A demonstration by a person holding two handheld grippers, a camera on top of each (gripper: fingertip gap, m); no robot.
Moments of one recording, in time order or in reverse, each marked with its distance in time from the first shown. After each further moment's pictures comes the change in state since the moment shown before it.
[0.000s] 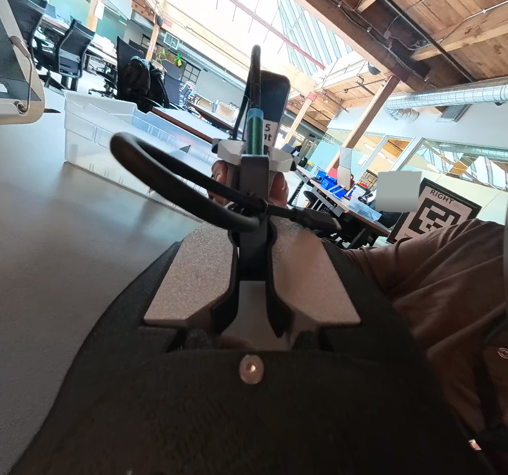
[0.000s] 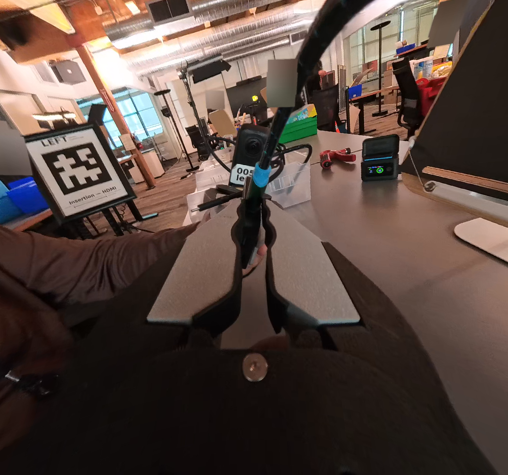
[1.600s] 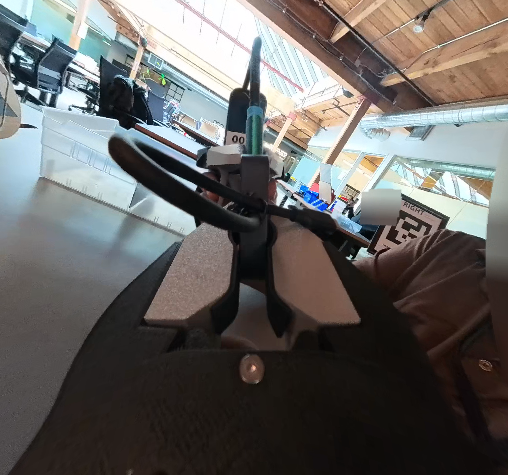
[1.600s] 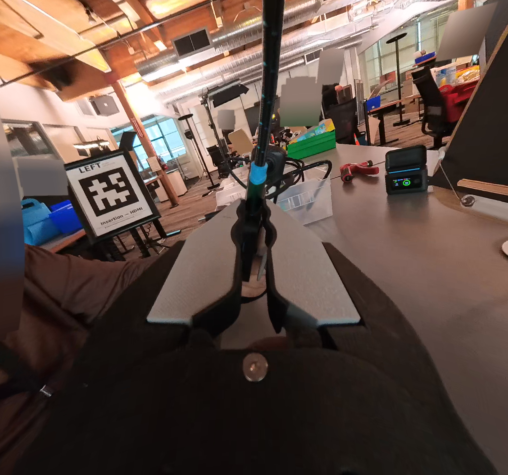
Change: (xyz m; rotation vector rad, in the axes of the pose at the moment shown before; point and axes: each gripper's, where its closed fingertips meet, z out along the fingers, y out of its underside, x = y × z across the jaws) left arm 0.016 -0.011 -0.002 0.063 0.061 -0.017; right arm -0.013 -0.013 0.013 0.069 -0.068 0.071
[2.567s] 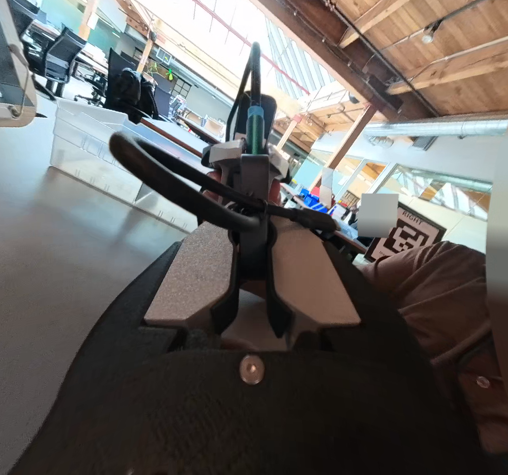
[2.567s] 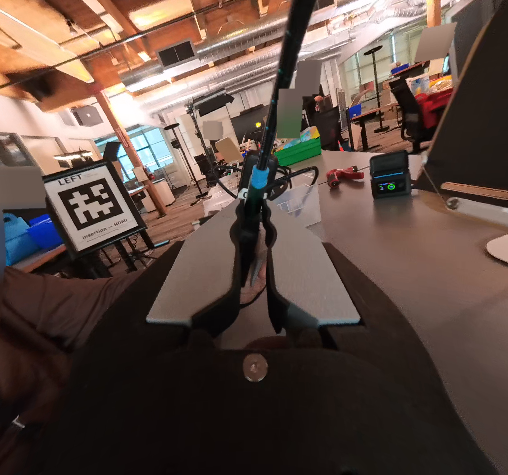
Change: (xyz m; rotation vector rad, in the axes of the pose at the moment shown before) left arm -0.005 -0.007 -0.009 0.019 -0.018 -0.062; right arm 0.010 -0.003 0.010 0.034 0.059 0.002
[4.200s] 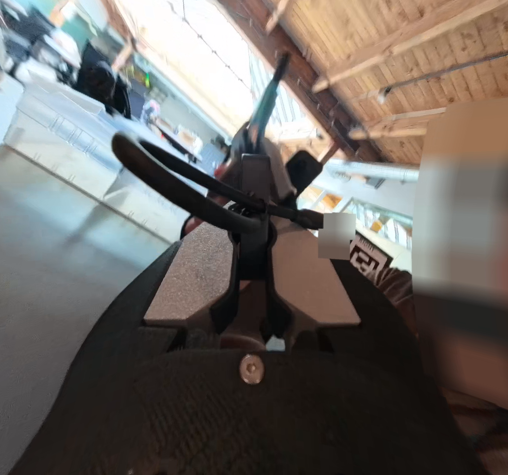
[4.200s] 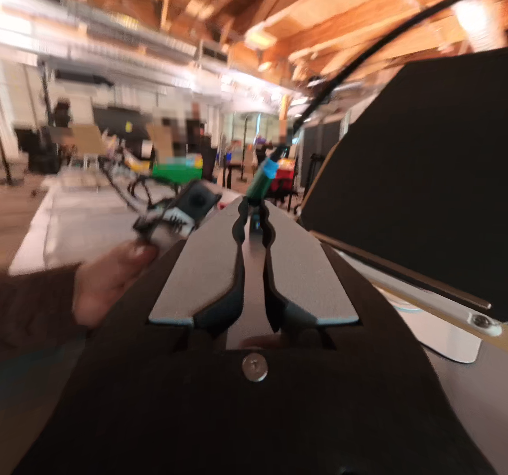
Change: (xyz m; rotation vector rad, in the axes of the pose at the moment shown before) left arm -0.002 0.005 0.004 0.040 0.068 -0.160; right arm 0.014 -0.019 -0.011 0.126 0.434 -0.521
